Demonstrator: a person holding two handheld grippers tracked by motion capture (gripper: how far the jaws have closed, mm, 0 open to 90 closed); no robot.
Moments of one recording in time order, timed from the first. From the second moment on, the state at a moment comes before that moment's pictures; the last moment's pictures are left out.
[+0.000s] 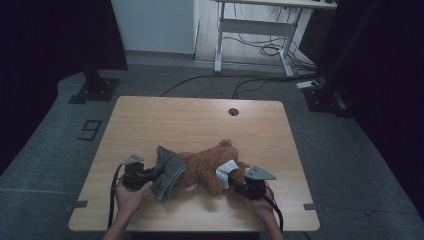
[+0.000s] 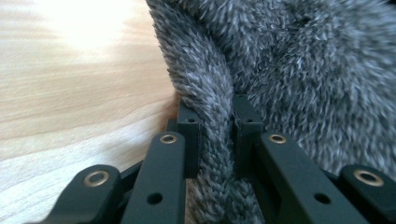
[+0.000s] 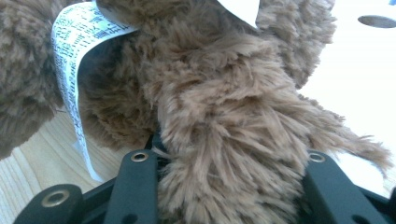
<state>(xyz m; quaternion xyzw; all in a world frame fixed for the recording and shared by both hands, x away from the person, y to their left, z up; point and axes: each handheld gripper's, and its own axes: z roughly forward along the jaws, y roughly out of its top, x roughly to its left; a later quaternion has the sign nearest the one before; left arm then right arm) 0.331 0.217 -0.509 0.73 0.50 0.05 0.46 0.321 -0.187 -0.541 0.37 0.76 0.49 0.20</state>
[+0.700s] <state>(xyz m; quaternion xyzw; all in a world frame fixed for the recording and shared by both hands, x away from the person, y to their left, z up) 0.377 0.162 -0.454 0.74 0.47 0.07 0.47 0.336 -0.179 -0.545 0.43 0.73 0.46 0.26</state>
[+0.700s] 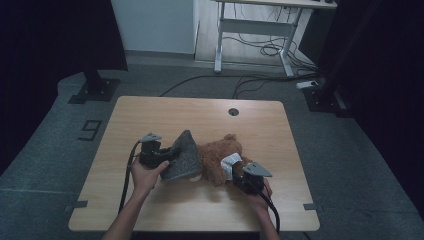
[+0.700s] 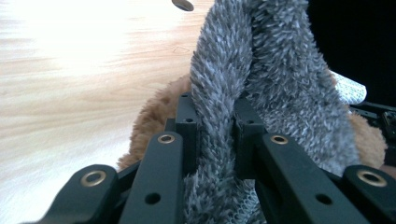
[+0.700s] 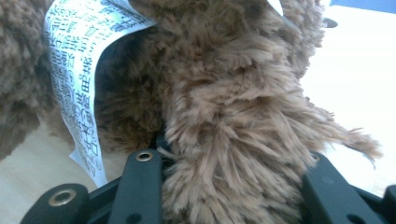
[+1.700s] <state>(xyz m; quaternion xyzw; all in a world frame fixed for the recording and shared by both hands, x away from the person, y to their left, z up) 0.363 0.133 -0.472 0.74 0.44 0.04 0.50 0.321 -0.214 -0.539 0.36 0.76 0.53 0.16</state>
